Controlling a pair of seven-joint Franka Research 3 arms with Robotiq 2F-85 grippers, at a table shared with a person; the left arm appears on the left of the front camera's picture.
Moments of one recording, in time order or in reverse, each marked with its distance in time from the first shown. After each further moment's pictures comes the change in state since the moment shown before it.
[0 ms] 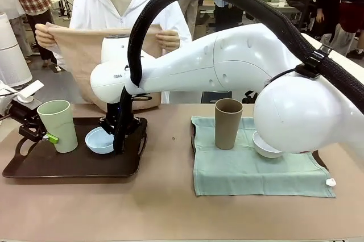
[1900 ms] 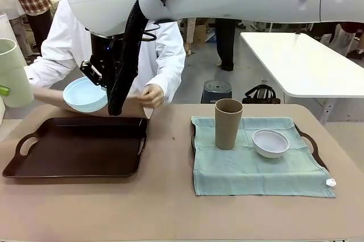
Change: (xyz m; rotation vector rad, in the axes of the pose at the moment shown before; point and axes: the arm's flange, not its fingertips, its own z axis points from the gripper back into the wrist) left arm 0.173 -0.115 0.127 0.315 0.091 -0.008; right arm -0.120 0.005 0.217 0.051 -0.193 0.003
